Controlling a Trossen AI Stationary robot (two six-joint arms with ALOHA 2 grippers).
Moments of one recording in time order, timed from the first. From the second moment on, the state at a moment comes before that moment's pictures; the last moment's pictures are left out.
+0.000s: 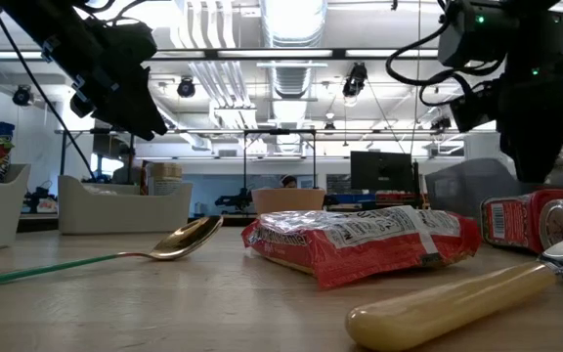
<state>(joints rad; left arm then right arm) -0.23 1.12 0.68 -0.55 -0.65 -0.76 0.04 1.19 0.68 -0.92 0.00 0.67</state>
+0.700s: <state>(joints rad) -0.23 1.12 0.68 -0.56 -0.57 -0.86 0.23 1.20 0.98 -0.99 -0.02 0.98</state>
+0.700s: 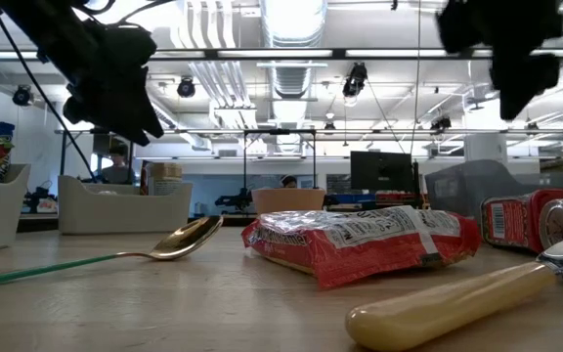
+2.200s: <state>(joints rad) -0.23 1.12 0.68 -0.56 -0.54 -1.06 0.73 1.90 1.29 -1.07 0.23 0.81</state>
